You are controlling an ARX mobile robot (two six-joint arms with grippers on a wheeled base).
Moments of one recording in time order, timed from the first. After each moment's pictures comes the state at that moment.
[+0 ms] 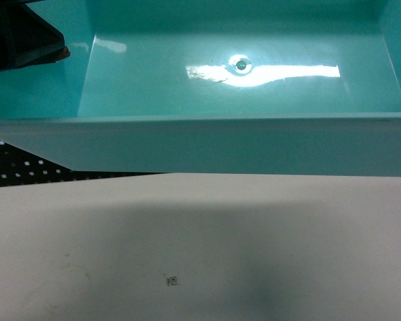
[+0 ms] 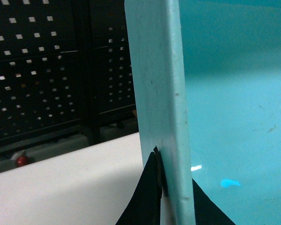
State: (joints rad) left arm -0.29 1.18 0.72 0.18 -0.06 -0.12; right arm 0.18 1.26 0.65 0.52 0.05 0.04
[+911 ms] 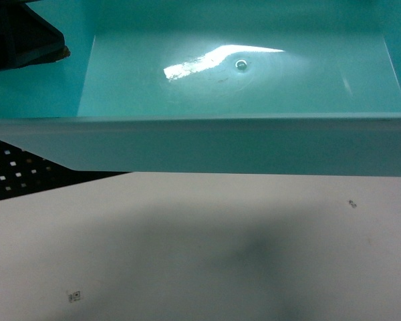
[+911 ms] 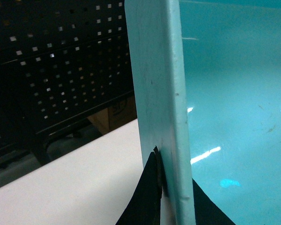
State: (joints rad) left arm -0.29 1.18 0.72 0.18 -0.06 -0.12; right arm 0.18 1.26 0.65 0.52 0.05 0.04
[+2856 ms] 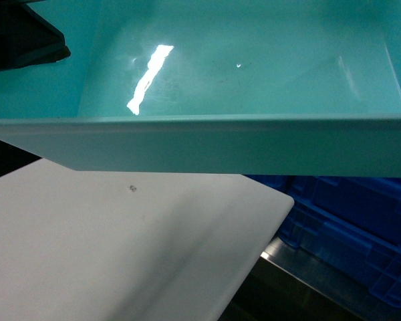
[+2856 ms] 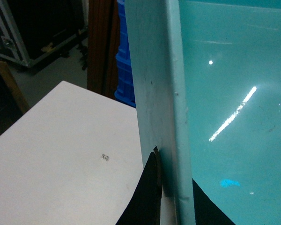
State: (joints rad) left arm -0.29 1.18 0.72 0.18 -0.06 -0.12; right arm 0.18 1.26 0.65 0.52 0.05 0.04
